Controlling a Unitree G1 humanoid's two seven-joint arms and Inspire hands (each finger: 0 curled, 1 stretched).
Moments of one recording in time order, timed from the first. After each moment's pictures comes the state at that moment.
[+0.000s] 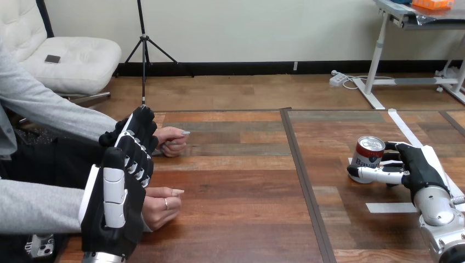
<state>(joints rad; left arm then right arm) 0.19 0.04 0.09 0.10 -0.34 -0.51 -0.41 -0.64 -0.43 -0.03 1.29 -0.20 -0.21 -0.11</state>
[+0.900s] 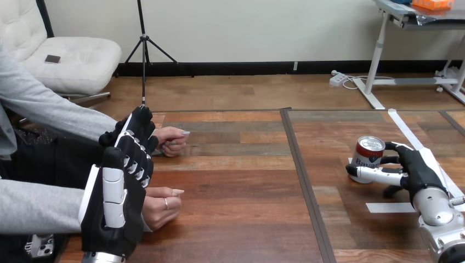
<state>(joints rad) 0.19 0.04 0.09 0.10 -0.34 -0.51 -0.41 -0.64 -0.43 -0.02 1.29 -0.20 -0.18 -0.09</state>
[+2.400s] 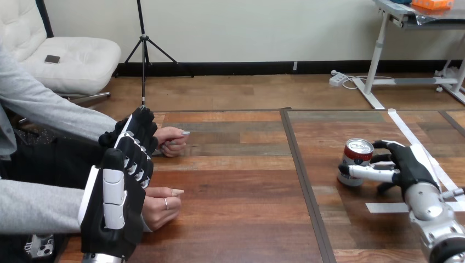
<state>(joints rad) 0.19 0.04 0.09 0.10 -0.34 -0.51 -0.41 -0.67 -0.40 0.00 1.29 -0.24 -0.15 -0.11</state>
